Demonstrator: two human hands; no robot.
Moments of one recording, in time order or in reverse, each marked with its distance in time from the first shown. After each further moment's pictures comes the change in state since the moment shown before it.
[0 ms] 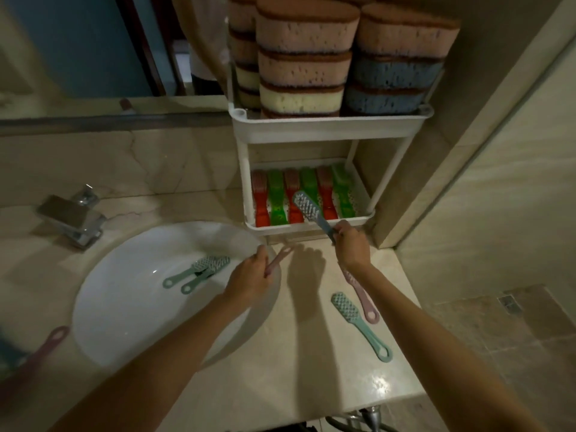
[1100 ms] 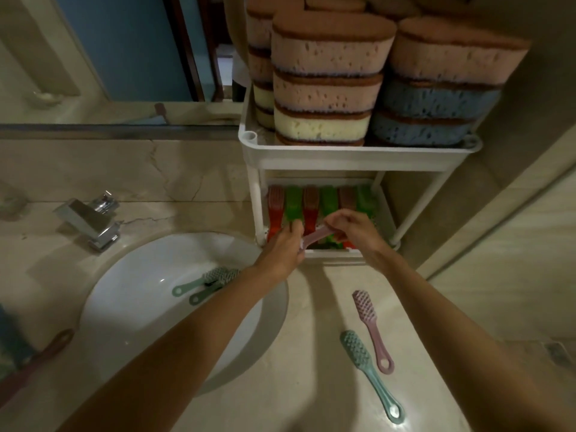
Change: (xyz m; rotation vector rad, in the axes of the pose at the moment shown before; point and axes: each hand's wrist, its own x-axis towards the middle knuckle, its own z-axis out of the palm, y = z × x) left_hand 0.079 0.045 -0.034 0.001 0.094 0.066; right_hand 0.077 -0.029 -0.030 0.803 -0.384 -0.047
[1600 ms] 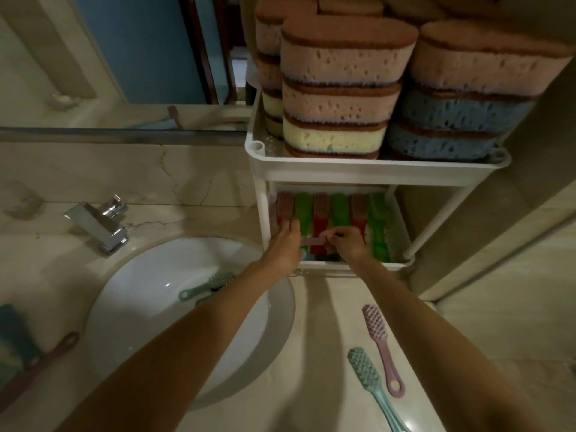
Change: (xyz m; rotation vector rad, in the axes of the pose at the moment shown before) left_hand 0.029 -0.011 -0.006 -0.050 -0.073 -0.153; right_hand 0.048 0.029 0.035 -0.076 0.153 0.164
